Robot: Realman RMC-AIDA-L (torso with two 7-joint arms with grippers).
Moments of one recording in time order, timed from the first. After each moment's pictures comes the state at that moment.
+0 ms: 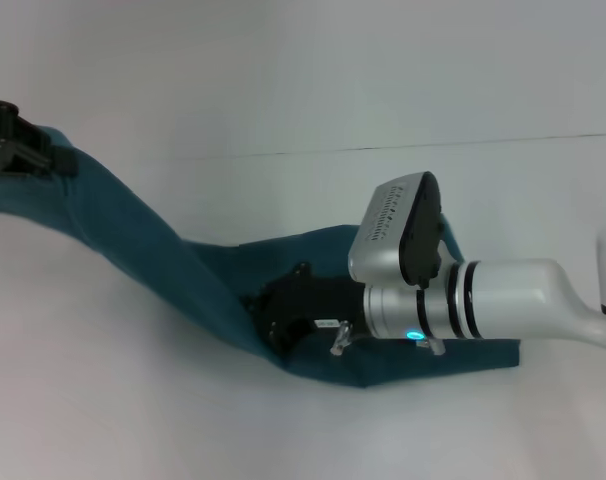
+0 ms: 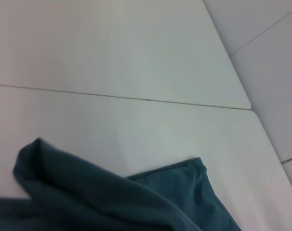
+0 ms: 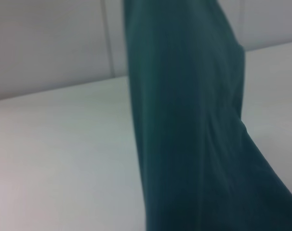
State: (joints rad) left arm -0.89 -1.84 0.46 0.98 2.49 1.87 -2.65; right arm 0.95 2.12 -1.36 -0.05 -1.27 -0.95 0.99
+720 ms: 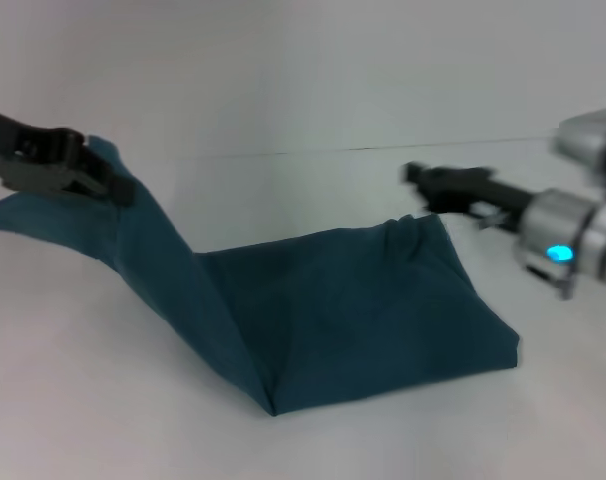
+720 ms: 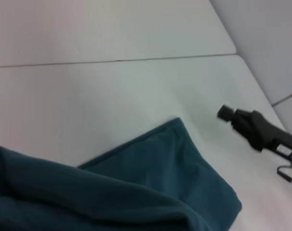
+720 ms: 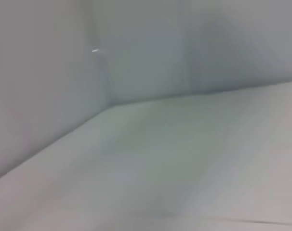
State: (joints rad) left arm -0.95 -1.87 0.61 0.96 2.48 1.88 -2.62; right arm 0.59 2.05 -1.17 -0.45 -1.18 -0.79 1.32
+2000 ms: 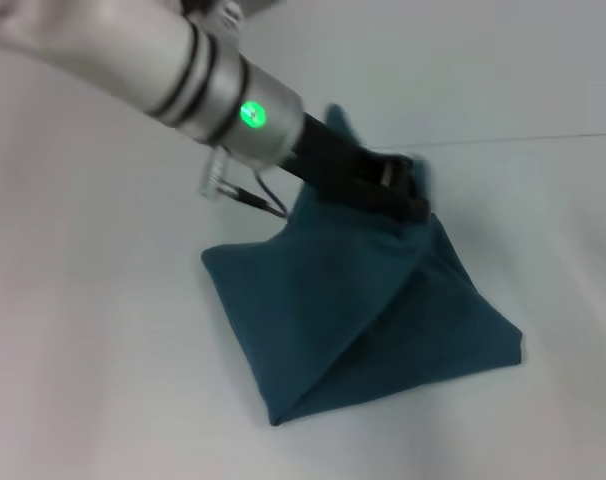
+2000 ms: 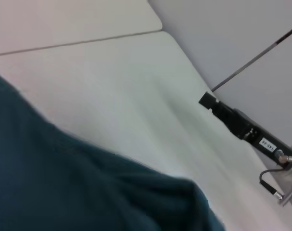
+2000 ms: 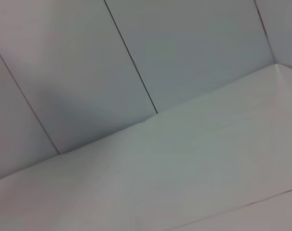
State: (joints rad) left arm -1.23 -2.15 0.81 0.71 2.46 1.43 -2.68; right arm 0.38 1.99 -0.85 -0.48 -1.19 -0.83 1.39
